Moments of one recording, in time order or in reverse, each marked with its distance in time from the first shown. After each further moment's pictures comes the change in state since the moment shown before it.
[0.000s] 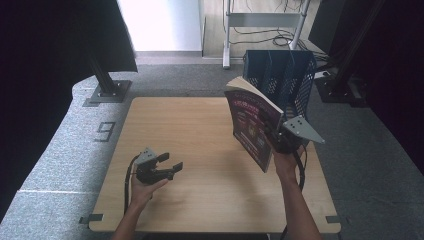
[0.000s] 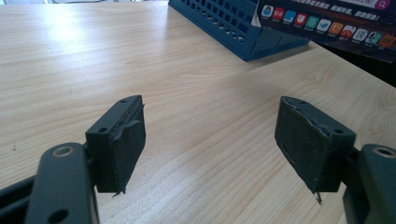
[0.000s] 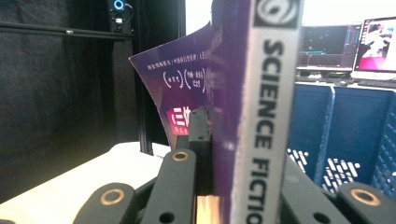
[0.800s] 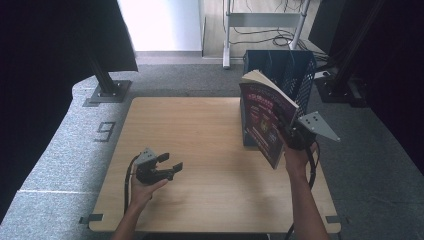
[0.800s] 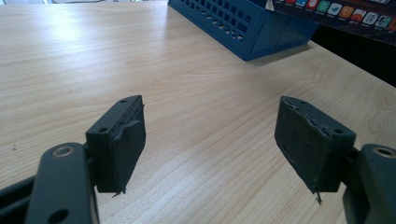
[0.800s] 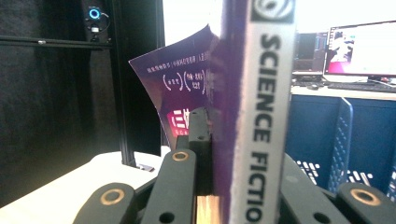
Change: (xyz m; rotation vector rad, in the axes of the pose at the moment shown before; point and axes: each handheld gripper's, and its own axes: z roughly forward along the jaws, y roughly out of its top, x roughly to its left) left arm 0.000 0.000 -0.001 -0.003 0.000 0.001; right arm -0.024 0.012 -0.011 -0.025 -0.086 0.011
